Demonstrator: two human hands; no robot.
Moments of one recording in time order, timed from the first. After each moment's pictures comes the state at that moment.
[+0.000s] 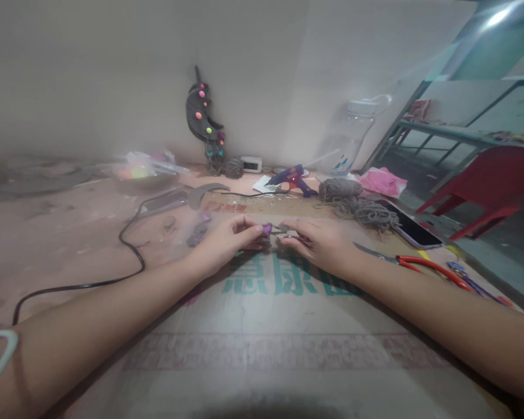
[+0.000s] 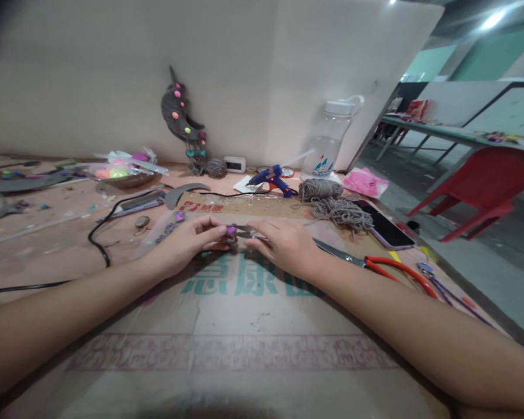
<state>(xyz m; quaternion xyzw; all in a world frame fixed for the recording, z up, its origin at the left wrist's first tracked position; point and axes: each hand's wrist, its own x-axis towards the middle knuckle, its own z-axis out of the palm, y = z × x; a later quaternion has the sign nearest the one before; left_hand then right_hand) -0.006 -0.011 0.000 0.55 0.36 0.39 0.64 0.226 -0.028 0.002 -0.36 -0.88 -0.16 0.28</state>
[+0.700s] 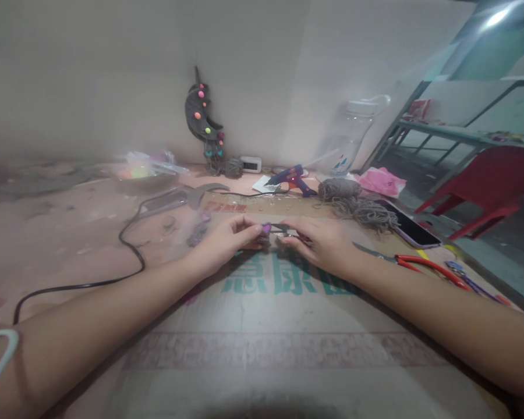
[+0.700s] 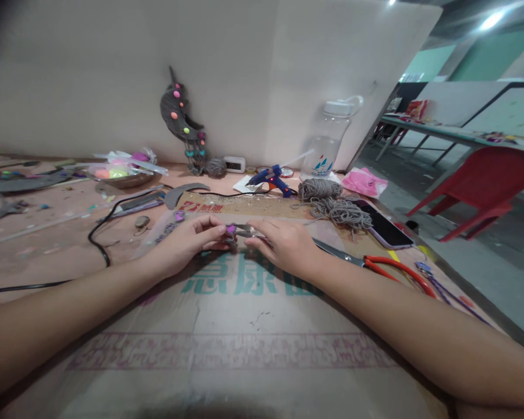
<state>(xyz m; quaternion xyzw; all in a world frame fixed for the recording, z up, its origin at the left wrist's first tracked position) -0.007 -0.010 -0.002 0.56 0.35 0.38 0.65 0.227 -0.029 0.004 -0.35 -0.88 -0.15 0.29</state>
